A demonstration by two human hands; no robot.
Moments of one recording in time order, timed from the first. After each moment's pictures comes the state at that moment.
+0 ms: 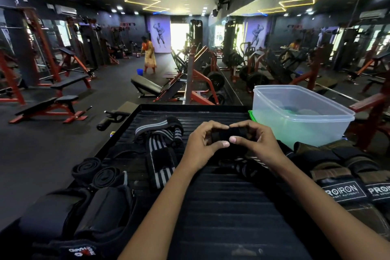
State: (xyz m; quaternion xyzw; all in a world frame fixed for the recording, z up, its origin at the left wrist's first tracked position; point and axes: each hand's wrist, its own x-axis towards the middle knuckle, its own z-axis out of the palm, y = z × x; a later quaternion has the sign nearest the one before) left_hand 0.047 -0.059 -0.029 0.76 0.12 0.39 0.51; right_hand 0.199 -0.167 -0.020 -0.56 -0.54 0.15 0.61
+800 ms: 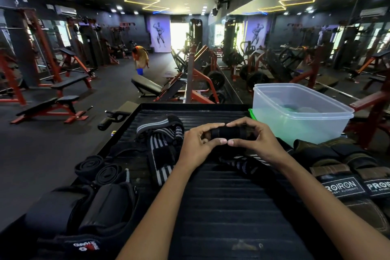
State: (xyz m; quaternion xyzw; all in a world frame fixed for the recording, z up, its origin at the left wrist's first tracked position) left_hand 0.042 -0.059 -0.028 0.76 0.17 0.41 0.48; right_hand 0.198 -0.172 -0.014 -0.55 -0.60 0.15 0.56
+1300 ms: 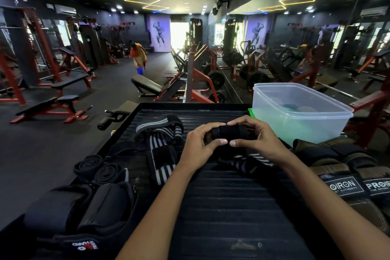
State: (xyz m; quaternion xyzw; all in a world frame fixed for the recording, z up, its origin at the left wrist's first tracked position) left_hand 0.044 -0.058 -0.034 0.79 0.14 0.41 0.43; right_hand 0.205 -0.173 -0.012 -0.55 -0.61 0.18 0.55
